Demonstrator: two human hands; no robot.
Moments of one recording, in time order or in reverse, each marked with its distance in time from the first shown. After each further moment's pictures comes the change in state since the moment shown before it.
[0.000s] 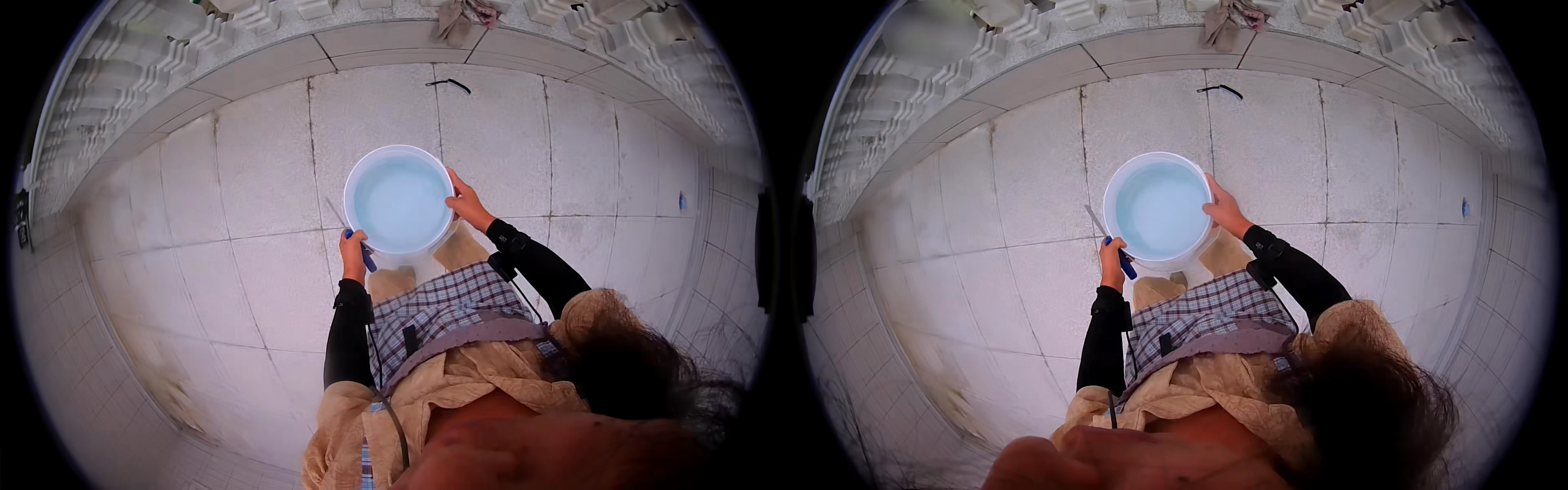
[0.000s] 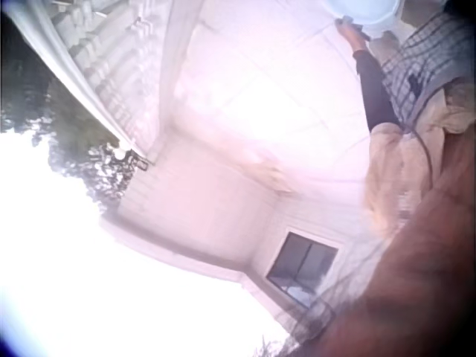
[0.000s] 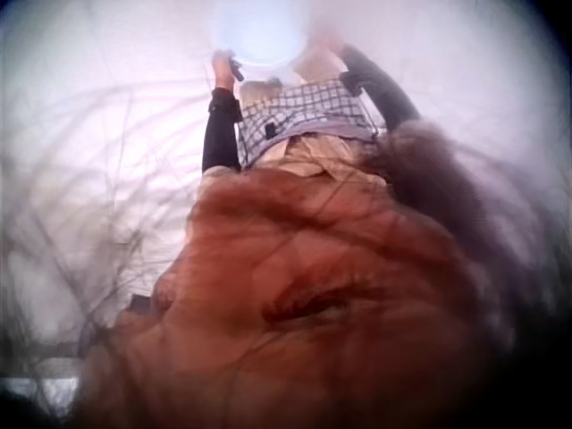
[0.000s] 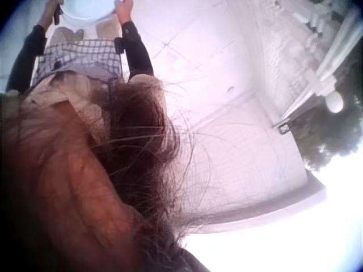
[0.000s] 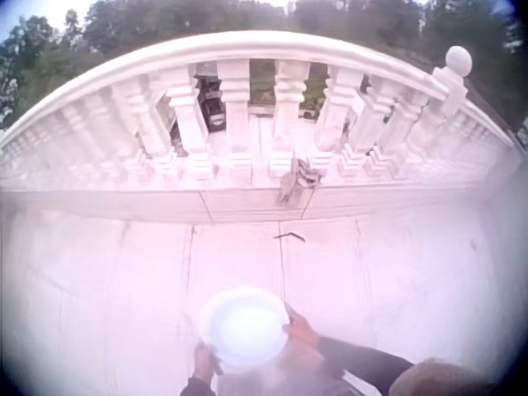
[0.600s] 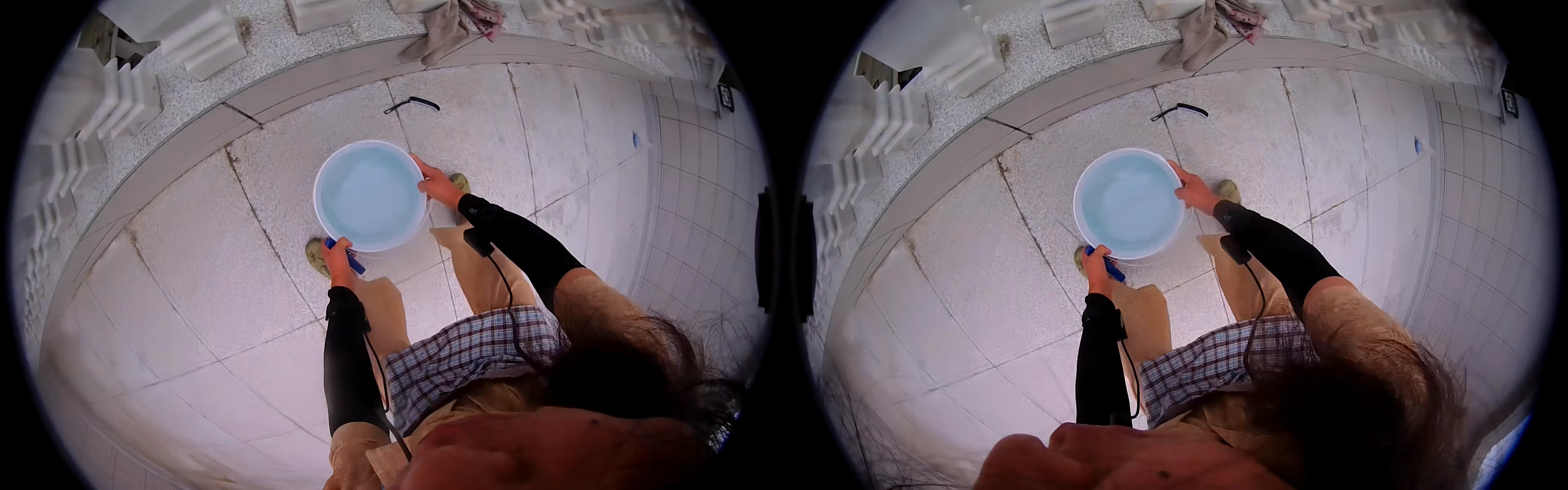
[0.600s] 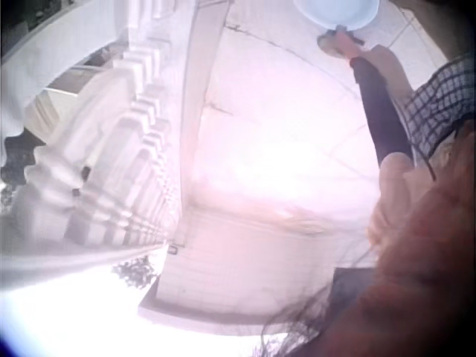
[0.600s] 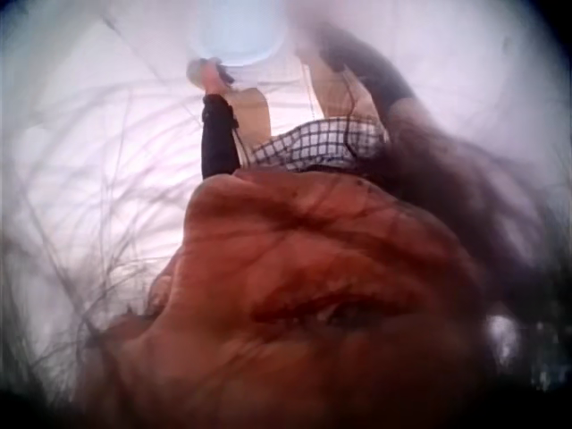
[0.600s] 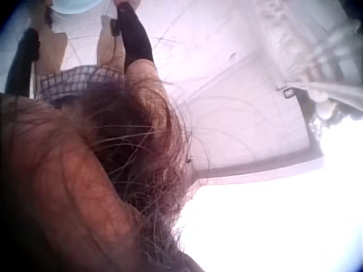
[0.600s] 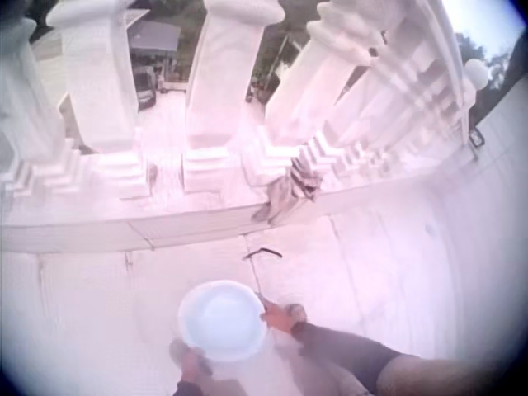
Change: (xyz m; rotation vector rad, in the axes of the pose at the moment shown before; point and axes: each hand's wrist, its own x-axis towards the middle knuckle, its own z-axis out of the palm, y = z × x) left_hand 0.427 0.283 0.021 0.129 -0.092 0.036; right_hand 0.475 -0.121 0.097 0.073 0.123 -0.035
